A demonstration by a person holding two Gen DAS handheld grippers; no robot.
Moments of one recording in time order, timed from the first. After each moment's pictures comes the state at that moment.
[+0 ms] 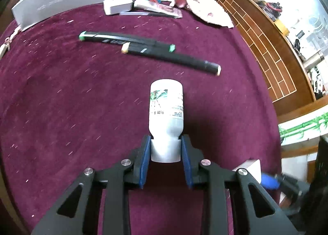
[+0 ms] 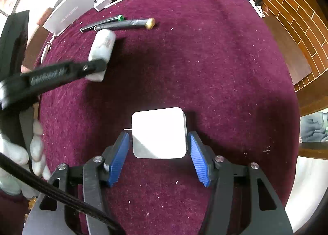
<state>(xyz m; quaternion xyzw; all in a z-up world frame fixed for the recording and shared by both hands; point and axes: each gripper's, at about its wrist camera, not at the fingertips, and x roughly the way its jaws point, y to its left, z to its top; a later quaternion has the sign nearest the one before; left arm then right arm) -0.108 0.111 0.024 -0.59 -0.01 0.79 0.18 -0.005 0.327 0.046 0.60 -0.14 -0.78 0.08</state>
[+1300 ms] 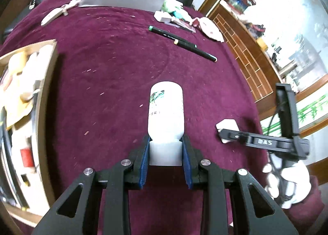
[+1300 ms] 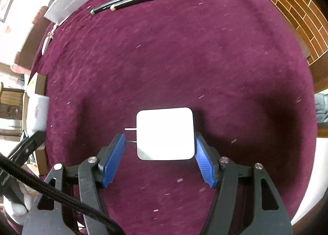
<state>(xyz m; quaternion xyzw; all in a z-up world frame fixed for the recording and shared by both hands) 0.025 -0.056 0.079 -0.55 -0.10 0.80 0.21 0.028 0.254 0.048 0.63 -0.16 -0.75 0.07</state>
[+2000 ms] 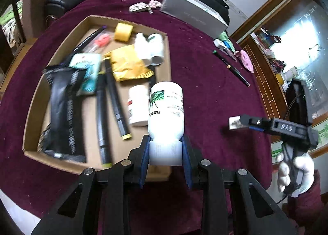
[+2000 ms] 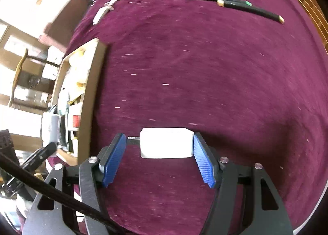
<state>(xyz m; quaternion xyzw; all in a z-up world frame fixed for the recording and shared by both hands) 0.089 -0.232 0.073 -0.53 -0.19 0.82 0.11 0.034 0.098 0.093 0.61 -0.11 -0.76 0.18</state>
